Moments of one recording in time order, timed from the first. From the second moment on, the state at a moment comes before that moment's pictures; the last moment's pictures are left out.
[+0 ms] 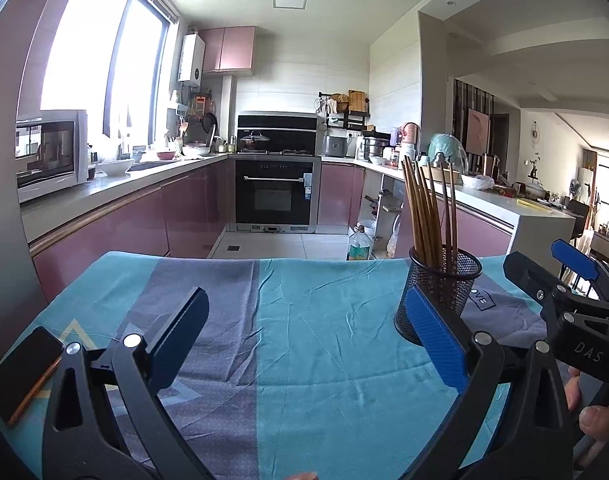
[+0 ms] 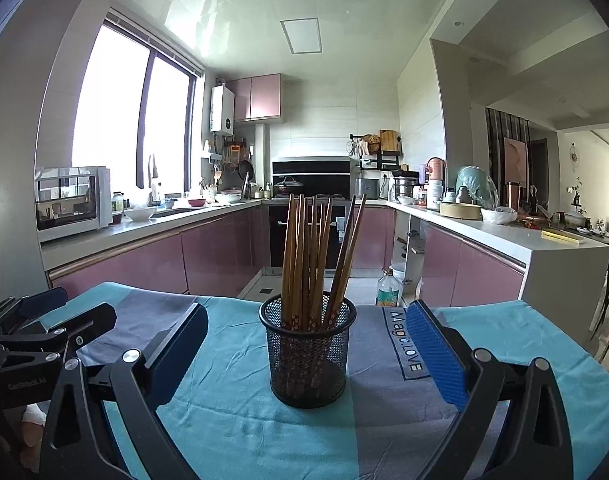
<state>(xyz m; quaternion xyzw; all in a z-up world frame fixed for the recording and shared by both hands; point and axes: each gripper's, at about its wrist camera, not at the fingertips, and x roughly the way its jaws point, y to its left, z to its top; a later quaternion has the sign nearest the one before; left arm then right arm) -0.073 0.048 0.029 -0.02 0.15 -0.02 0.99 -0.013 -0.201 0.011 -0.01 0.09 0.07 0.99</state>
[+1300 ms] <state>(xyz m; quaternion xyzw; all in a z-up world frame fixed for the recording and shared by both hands) -0.070 0.045 0.026 -0.03 0.14 -0.02 0.99 -0.018 -0.202 0.012 -0.01 0.08 0.06 1.00</state>
